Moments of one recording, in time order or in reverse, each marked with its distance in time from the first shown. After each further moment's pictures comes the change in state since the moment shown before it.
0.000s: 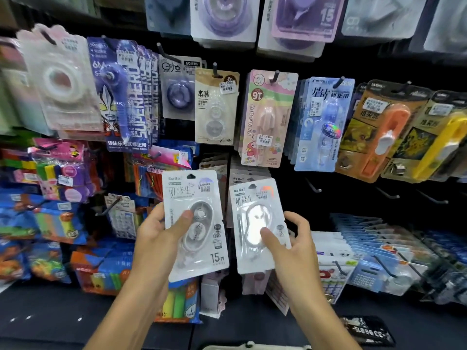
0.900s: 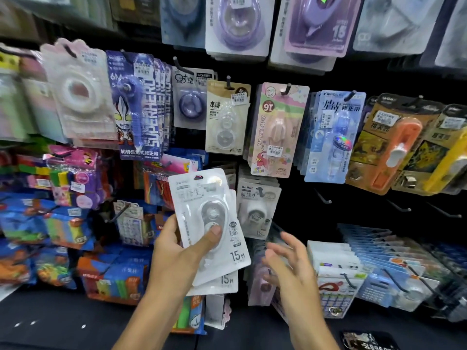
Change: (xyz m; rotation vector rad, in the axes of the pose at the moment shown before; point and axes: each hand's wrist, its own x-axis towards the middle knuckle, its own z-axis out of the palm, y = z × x) left_hand -0.002 -0.006 0.000 0.039 -0.063 0.068; right_hand -0.018 0.010 0.016 0.145 -0.065 0.015
